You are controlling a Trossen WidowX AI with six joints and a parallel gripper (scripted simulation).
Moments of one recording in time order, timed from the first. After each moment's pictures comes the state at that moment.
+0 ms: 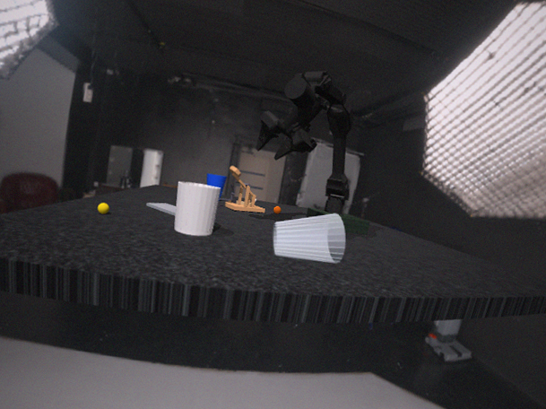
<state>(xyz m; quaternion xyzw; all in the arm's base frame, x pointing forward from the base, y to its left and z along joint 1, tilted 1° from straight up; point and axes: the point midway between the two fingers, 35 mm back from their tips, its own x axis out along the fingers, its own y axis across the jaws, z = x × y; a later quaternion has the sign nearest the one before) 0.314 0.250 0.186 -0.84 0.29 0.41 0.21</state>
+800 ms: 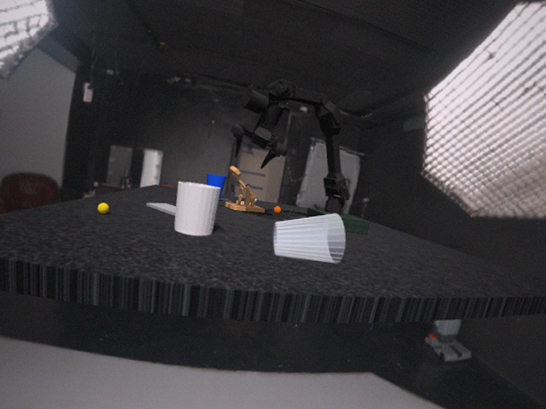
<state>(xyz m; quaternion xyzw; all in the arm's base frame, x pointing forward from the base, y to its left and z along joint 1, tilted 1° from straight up) 0.368 0.140 0.164 -0.65 0.48 0.37 0.46</state>
